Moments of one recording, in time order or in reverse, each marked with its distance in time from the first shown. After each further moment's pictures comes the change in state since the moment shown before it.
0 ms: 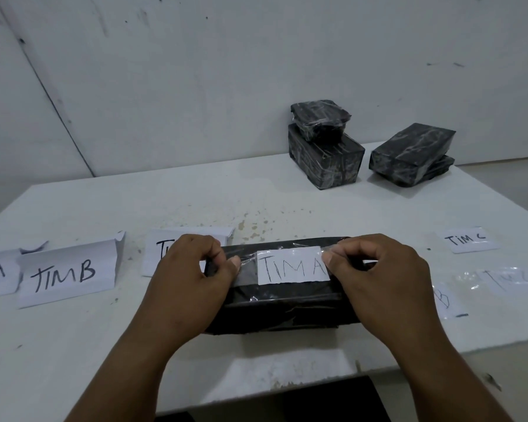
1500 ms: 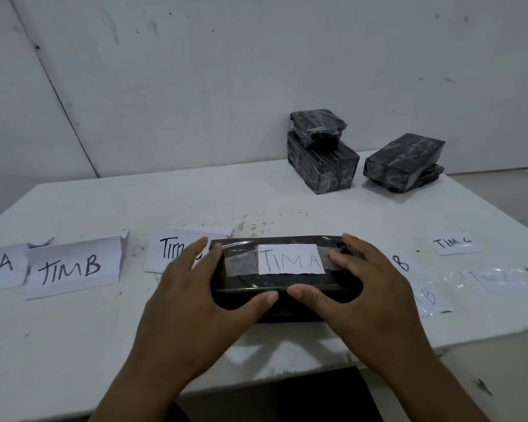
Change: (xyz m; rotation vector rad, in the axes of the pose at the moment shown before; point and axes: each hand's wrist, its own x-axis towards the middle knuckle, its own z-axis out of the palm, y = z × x) left_hand -0.046 0.009 -0.008 0.271 -0.079 0.063; right_hand -0.033 -0.005 -0.009 -0.157 -0.130 -0.095
